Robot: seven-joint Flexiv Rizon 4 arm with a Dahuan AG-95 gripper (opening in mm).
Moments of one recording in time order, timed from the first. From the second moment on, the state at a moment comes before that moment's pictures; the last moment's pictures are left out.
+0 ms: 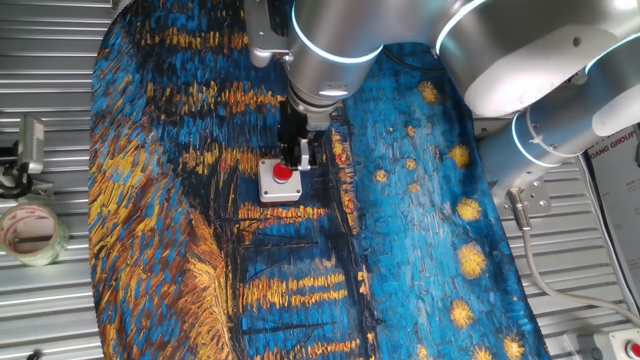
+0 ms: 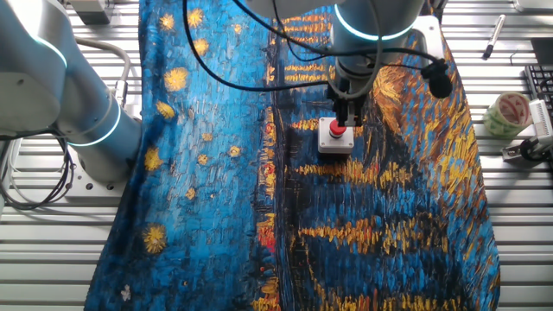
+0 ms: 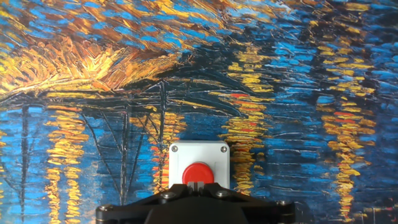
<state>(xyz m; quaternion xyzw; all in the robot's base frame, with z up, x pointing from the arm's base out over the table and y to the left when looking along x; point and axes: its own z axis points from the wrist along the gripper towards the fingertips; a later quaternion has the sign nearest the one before) 0.483 0.015 0.131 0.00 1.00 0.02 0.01</state>
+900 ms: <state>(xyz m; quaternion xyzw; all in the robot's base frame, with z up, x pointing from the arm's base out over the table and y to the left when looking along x) 0.482 0.014 0.116 -0.01 1.00 0.03 0.02</state>
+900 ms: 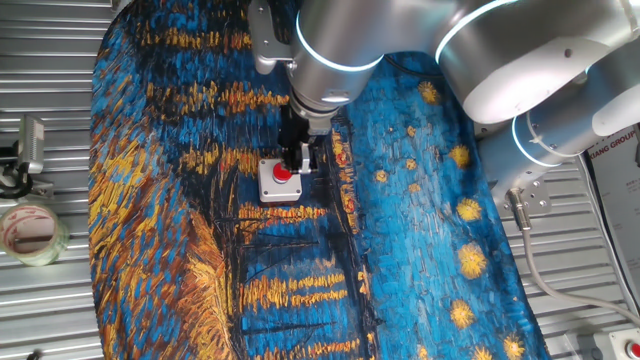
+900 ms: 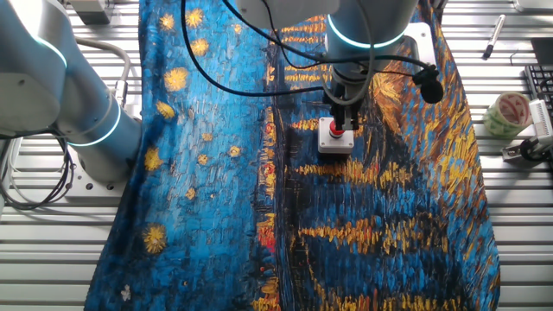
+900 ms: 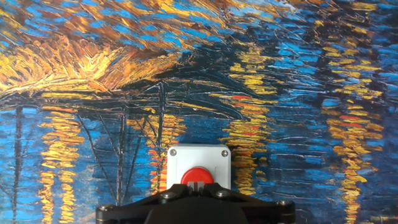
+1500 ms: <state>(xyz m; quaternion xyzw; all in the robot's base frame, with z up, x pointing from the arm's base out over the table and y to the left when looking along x) 0.482 0.015 0.109 -0.01 1.00 0.03 0.03</state>
